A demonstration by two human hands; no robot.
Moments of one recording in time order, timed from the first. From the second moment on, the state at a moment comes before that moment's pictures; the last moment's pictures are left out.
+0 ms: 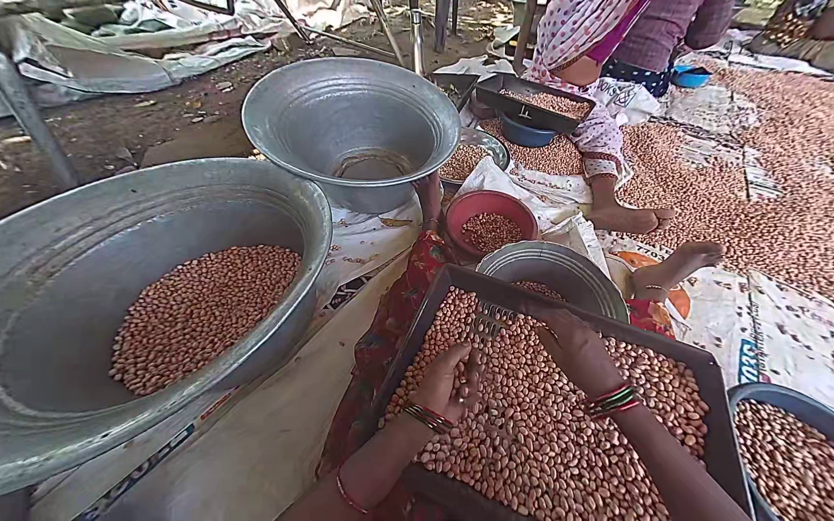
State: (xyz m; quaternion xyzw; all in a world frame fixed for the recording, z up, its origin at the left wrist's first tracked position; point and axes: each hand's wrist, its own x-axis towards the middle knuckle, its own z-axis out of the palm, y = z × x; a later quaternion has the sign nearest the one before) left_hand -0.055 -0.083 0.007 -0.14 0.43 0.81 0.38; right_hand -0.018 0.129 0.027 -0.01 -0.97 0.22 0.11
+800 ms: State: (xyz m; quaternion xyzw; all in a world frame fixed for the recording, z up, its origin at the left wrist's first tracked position) left_hand -0.070 -0.155 0.013 -0.16 0.32 0.89 0.28; right_hand -0.113 0.037 0.044 0.03 -0.96 0.25 -0.12
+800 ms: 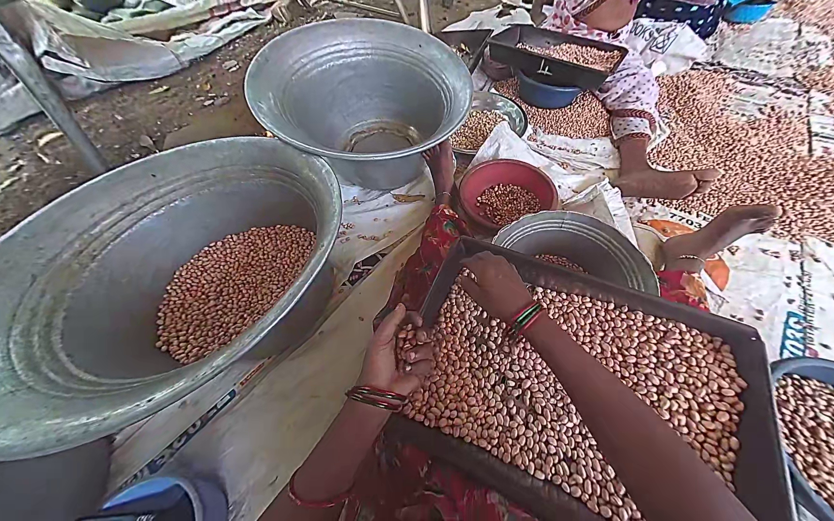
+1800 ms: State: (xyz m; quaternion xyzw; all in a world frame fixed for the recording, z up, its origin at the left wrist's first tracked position) left_hand -0.070 -0.111 0.016 0.27 0.88 0.02 0.38; right_hand 0.064 0.050 0.001 0.27 -0.90 0.19 -0.27
